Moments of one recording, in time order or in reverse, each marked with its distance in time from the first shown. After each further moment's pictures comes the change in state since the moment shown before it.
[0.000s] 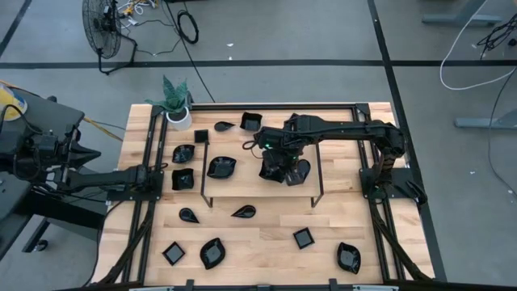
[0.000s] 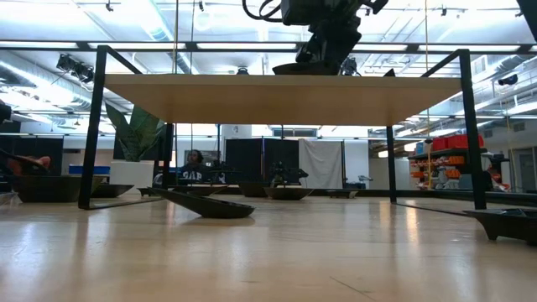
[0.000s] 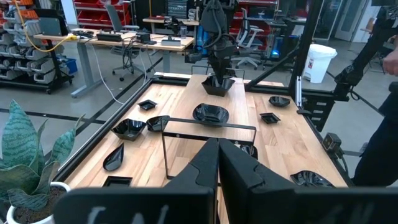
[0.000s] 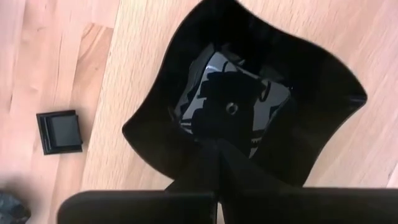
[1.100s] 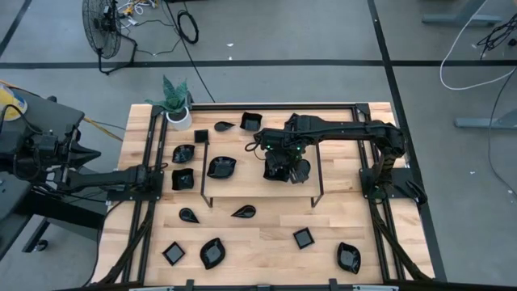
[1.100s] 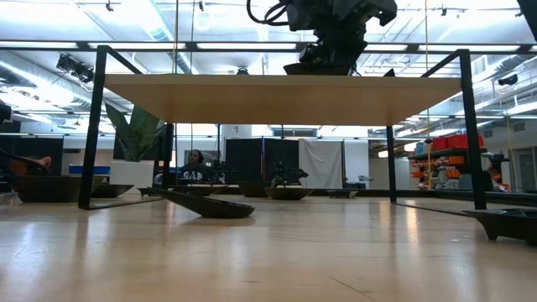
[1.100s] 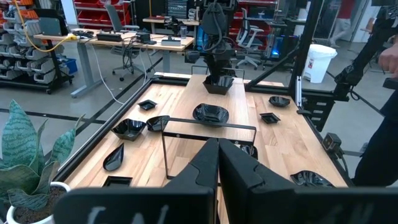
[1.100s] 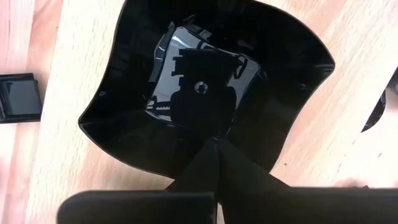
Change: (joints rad) left arm 0.000 0.000 0.000 0.000 0.000 -0.001; right arm 0.002 -0.001 0.000 -0.058 0.126 -0.077
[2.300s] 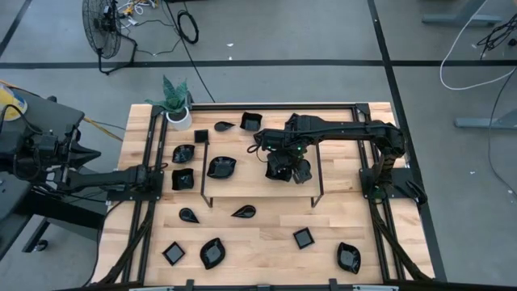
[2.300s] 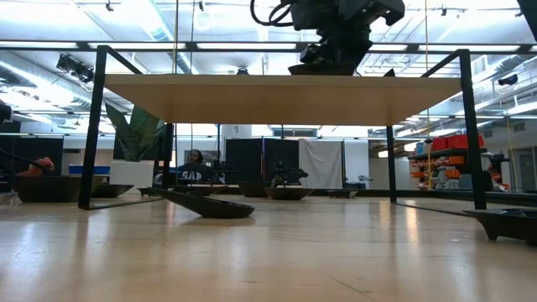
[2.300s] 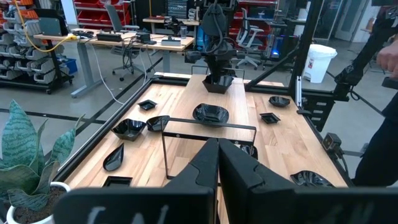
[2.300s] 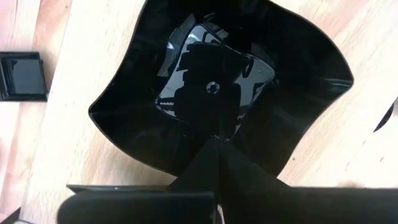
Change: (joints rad) left arm 0.000 0.000 0.000 0.000 0.000 0.000; right arm 0.001 -0.001 0.001 -0.037 -0.008 -0.070
